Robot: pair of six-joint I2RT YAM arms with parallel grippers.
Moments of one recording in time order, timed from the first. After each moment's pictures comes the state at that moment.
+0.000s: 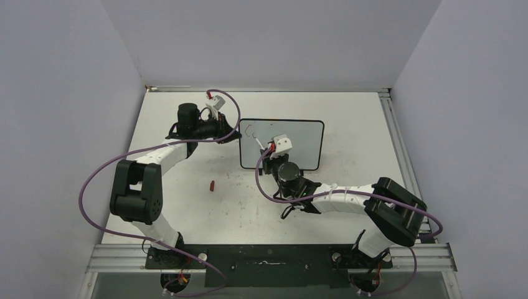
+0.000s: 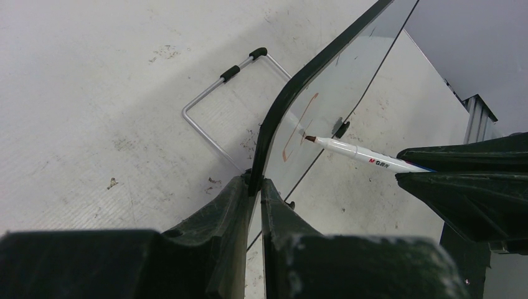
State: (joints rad) left arm -0.18 1.67 1.02 0.19 0.84 -0.20; right arm 0.99 1.54 0.69 0.77 0.57 0.11
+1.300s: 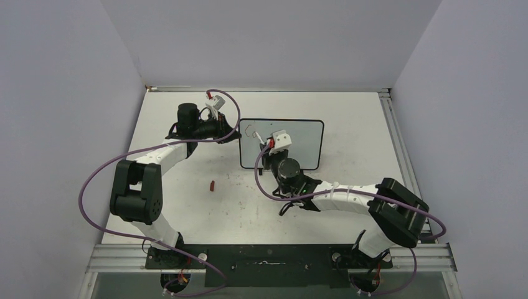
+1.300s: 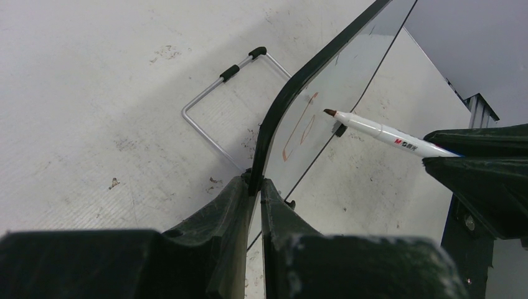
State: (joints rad) left arm -0.17 1.67 1.02 0.19 0.84 -0.19; right arm 0.99 1.54 0.74 0.76 0.58 0.06
